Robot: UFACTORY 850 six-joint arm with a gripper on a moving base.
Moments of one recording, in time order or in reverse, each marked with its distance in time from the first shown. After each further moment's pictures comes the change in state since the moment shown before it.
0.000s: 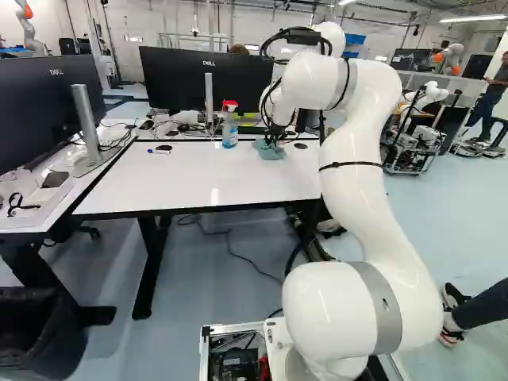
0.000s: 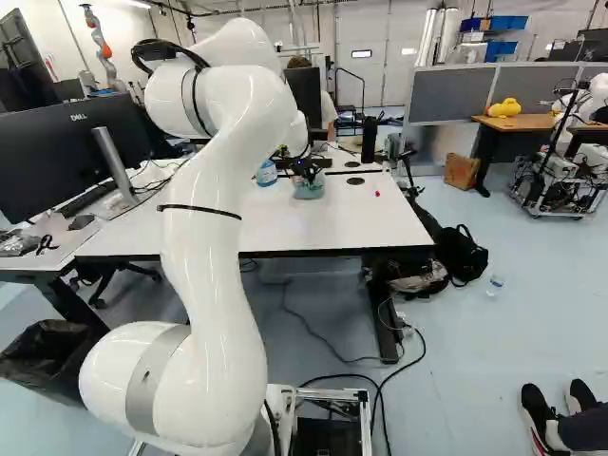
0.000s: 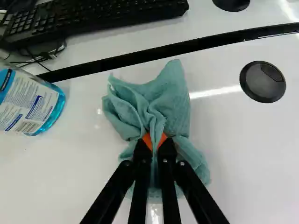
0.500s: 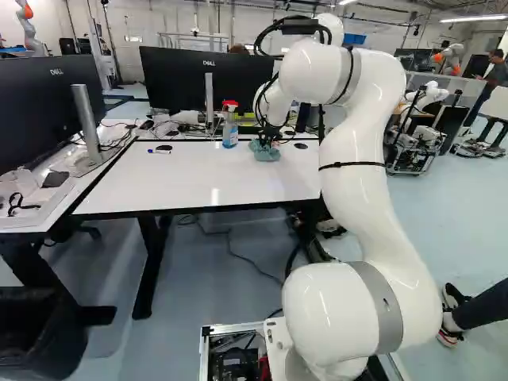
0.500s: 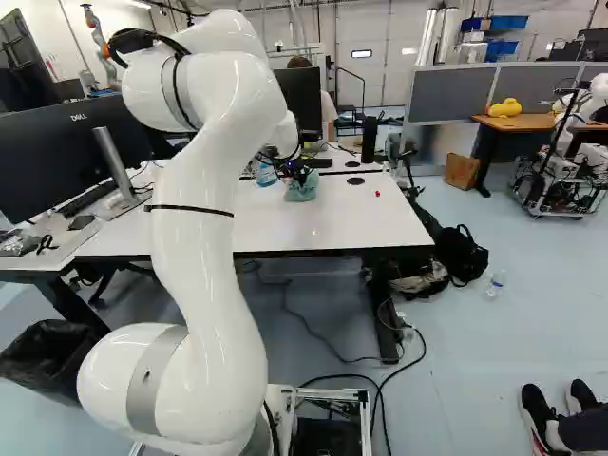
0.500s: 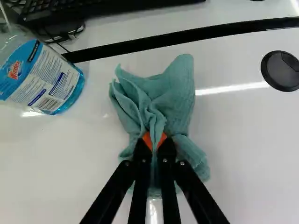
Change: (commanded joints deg) arm 1.9 4.4 6.4 0.0 0.0 0.0
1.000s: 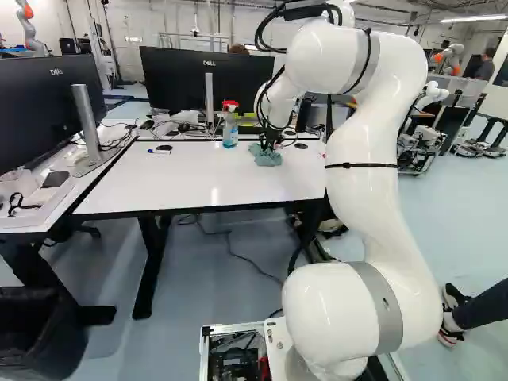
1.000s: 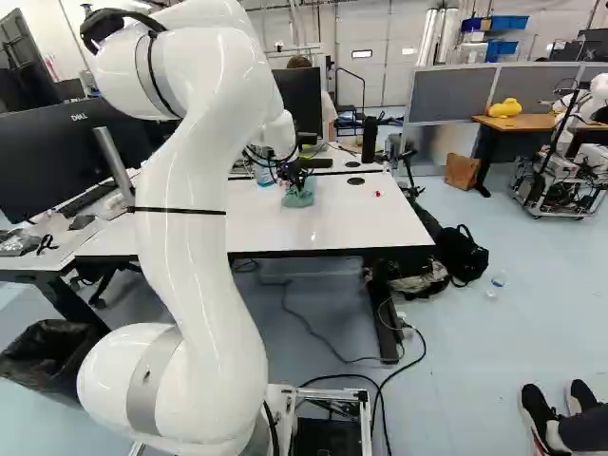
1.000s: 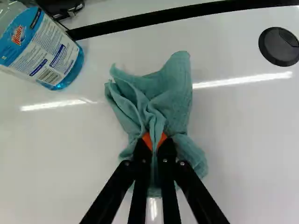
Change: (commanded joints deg) arm -0.1 5.1 7.2 0.0 0.0 0.0
